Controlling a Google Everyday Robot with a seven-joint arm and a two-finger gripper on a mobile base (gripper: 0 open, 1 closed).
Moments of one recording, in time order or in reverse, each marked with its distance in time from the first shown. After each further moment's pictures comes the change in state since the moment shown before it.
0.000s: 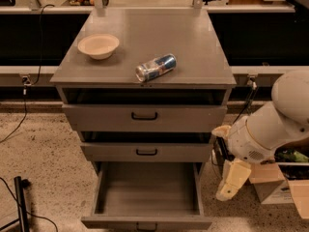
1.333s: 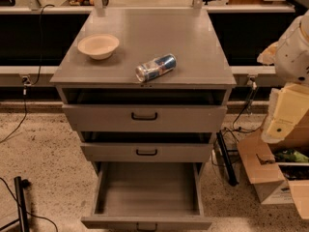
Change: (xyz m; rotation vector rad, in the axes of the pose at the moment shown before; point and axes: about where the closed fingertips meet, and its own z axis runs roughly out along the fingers) arm -0.040 -0.032 -0.207 0.257 0.280 0.008
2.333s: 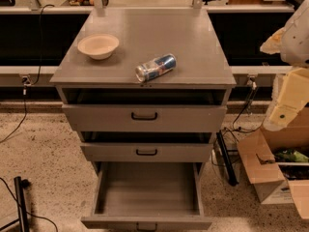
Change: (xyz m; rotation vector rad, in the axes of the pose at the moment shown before) arm -0.006 -0.013 -0.017 -0.006 -0.040 0.022
